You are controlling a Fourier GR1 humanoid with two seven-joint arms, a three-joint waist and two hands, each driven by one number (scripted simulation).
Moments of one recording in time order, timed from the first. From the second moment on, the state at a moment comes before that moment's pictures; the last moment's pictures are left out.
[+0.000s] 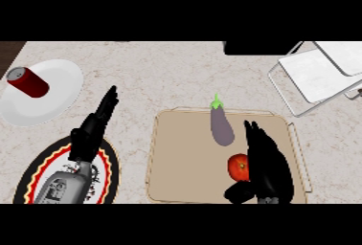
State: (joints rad) left arm -0.18 0.19 -0.16 -1.43 -0.02 0.11 0.01; right arm -0.08 -0.14 0.51 -1.85 0.90 0.16 1.04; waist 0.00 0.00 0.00
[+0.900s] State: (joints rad) left arm -0.17 0.15 -0.09 -1.45 -0.06 0.04 0.03; right arm 0.00 -0.11 0.49 -1.76 0.97 0.20 0.92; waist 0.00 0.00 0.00
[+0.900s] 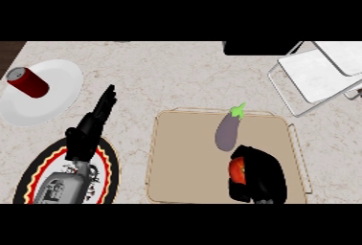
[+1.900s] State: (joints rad) left arm -0.16 0.12 -0.07 -1.46 -0.10 0.04 0.03; right arm 0.22 -0.37 0.38 -2.09 0.69 0.22 0.36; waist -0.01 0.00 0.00
